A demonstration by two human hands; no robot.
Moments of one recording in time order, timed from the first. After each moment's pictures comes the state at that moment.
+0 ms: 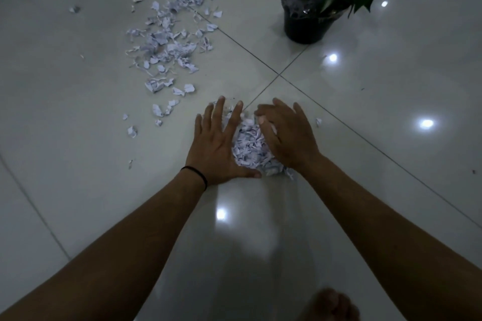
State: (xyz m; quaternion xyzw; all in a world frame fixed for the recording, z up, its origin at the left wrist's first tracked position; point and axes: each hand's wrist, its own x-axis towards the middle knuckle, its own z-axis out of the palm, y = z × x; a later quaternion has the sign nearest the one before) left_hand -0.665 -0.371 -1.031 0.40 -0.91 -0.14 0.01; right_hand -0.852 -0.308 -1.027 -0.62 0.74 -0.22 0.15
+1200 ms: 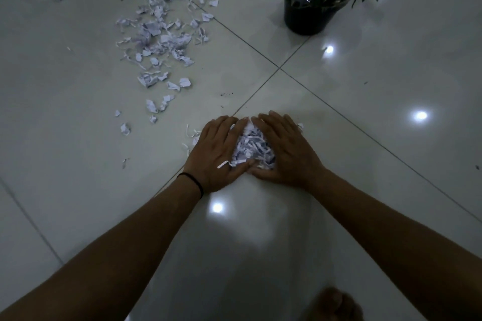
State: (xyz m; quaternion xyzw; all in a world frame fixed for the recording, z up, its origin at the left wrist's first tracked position) left_hand -0.653 -0.365 -1.055 0.30 -0.94 -0.13 0.09; right_hand -0.858 -0.278 -1.069 -0.74 0.64 -0.16 0.12
